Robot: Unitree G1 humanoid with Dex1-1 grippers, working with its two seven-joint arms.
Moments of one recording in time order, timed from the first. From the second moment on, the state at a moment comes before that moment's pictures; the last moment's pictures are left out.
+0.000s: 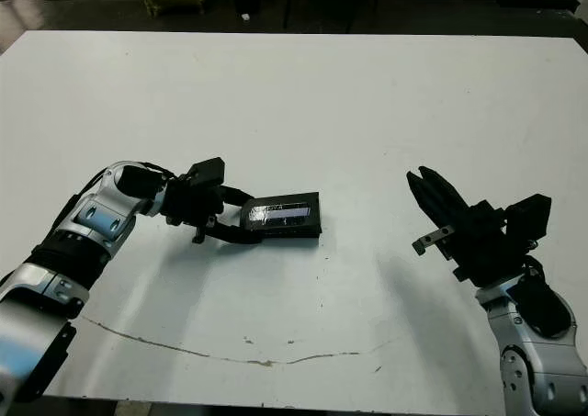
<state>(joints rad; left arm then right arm) -0.77 0.39 -0.37 0.66 0.03 -0.01 -1.28 0.05 -0.43 -0.21 -0.29 0.45 0.11 0.52</state>
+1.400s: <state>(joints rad) -0.92 0.28 -0.48 0.81 0.15 -0.11 -1.23 0.05 -0.44 -0.21 -0.30 0.44 0.12 0.51</state>
